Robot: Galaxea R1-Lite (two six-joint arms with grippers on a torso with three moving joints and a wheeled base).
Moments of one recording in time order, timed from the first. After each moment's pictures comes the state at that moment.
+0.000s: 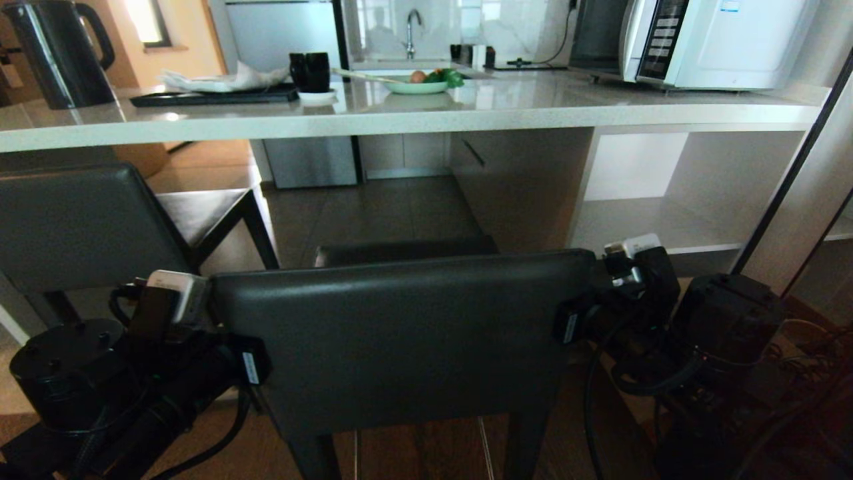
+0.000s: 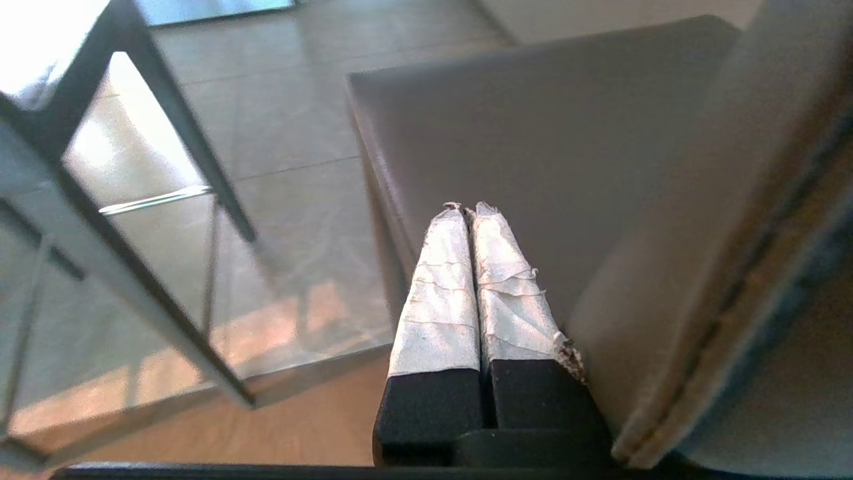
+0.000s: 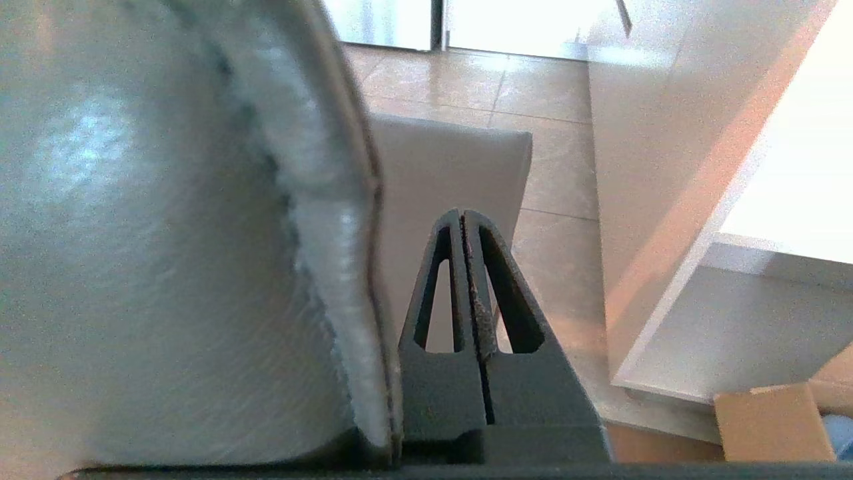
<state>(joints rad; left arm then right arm) -0.42 1.65 -0.19 -1.35 0.20 0.01 0.60 1.84 -0.47 -1.37 -0.16 -0.06</state>
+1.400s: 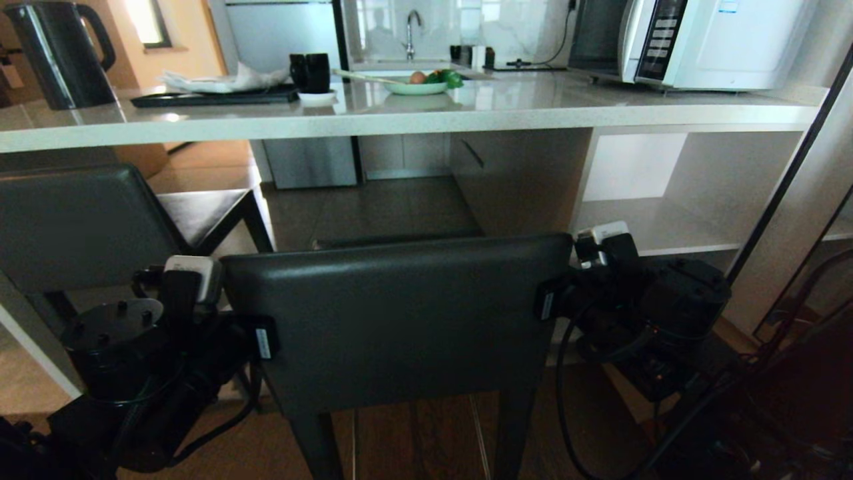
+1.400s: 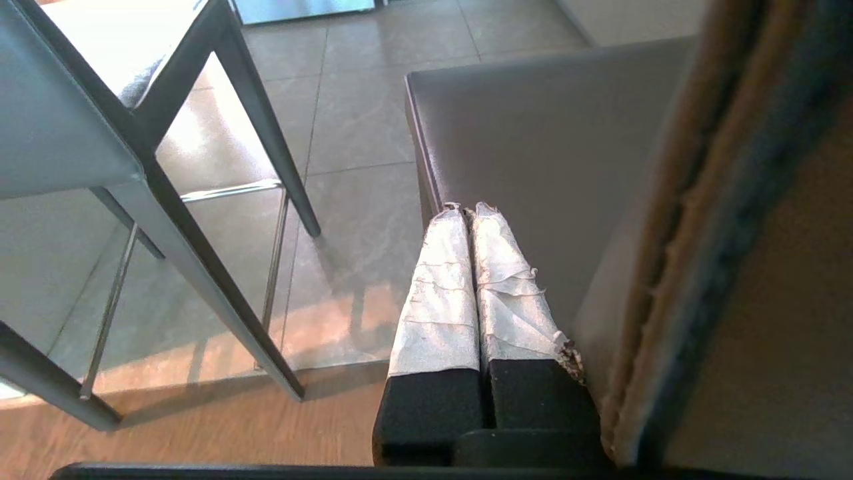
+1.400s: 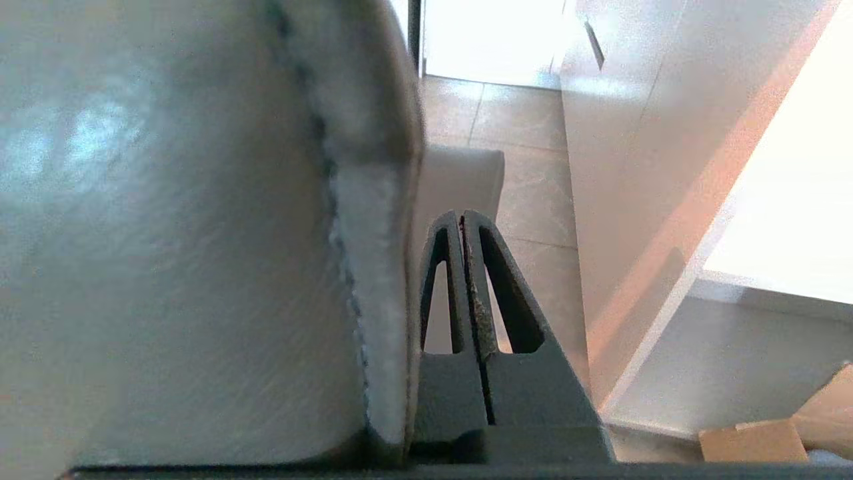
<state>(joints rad) -0.48 1.73 -0.29 -1.34 0.34 0.01 0.63 1.99 -0.62 -1.39 -0.16 -0.09</state>
